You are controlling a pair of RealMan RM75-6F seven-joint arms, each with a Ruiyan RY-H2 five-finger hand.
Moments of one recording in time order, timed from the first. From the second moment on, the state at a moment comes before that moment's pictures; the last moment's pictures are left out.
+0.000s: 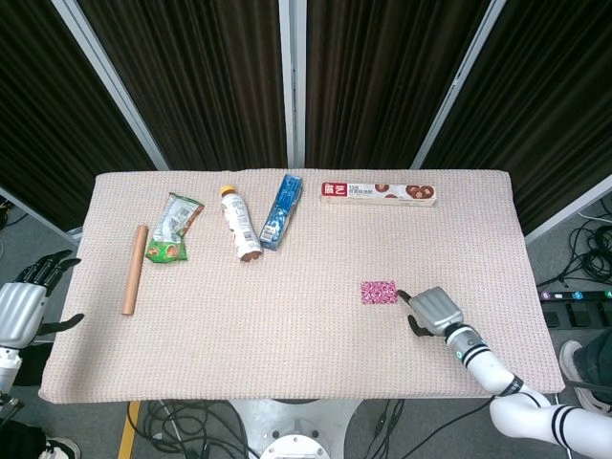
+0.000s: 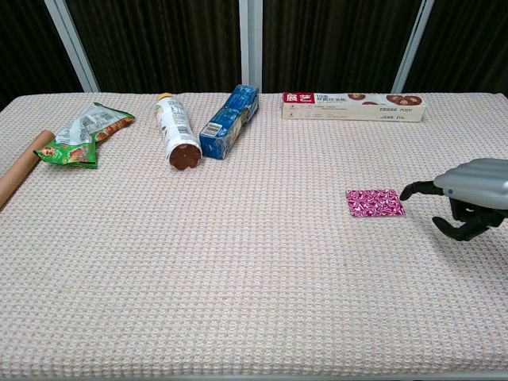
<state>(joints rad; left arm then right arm) -0.21 -1.19 -0.03 -1.26 1.55 1.44 -0.32 0.60 -1.41 0.03 -1.40 -1.21 0.71 -0.41</state>
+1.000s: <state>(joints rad) -0.21 -1.20 -0.04 -1.20 1.53 1.42 -0.37 0.69 -1.48 0.03 -1.34 -1.18 0.68 -0.38</state>
